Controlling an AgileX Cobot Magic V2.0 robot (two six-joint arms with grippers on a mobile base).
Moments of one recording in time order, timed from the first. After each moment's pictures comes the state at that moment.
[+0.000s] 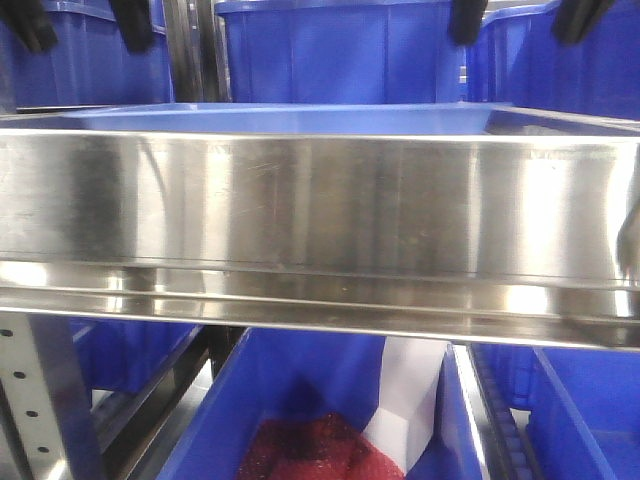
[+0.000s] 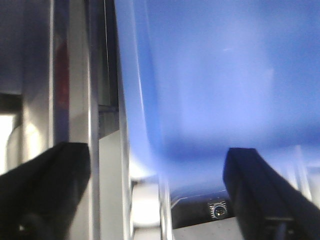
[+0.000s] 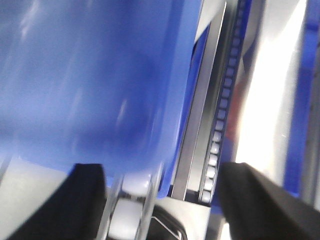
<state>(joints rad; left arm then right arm) -0.40 1.71 -1.77 0.05 1.23 -0.12 0.44 1.55 -1.54 -0.11 1.09 0.41</state>
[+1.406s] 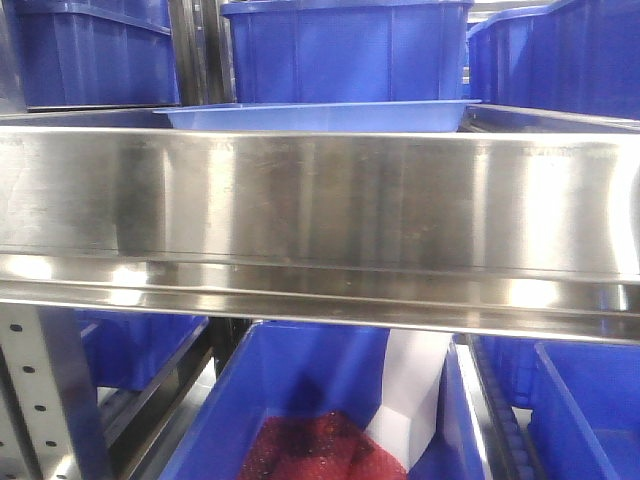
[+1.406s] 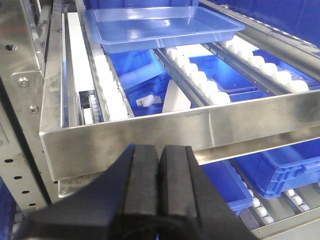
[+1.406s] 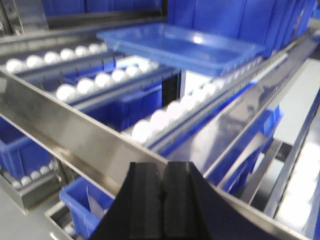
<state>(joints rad) -0.53 0.26 -0.58 0.00 0.71 -0.07 0.58 0.17 -0.41 -0.13 0.54 0.19</state>
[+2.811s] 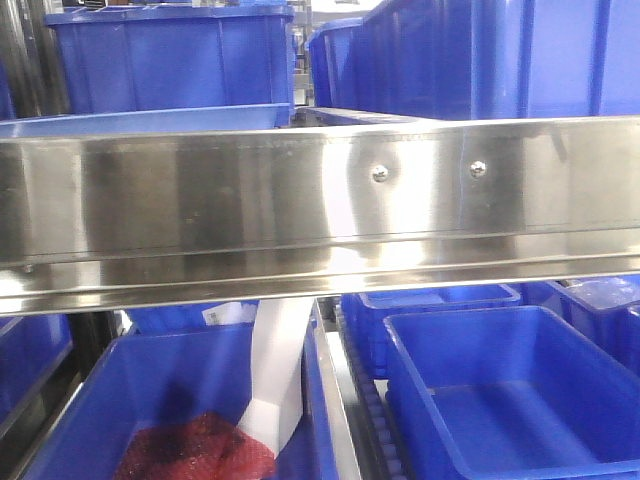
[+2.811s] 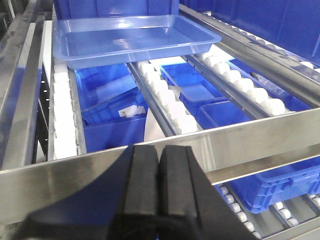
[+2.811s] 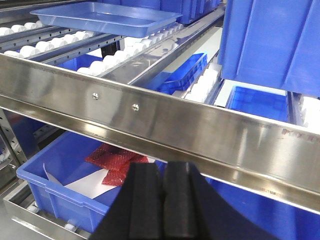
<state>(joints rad) -0.31 0.26 -0.58 0.00 0.70 -0.07 0.58 0.17 -0.40 -0.13 0.55 0.19</state>
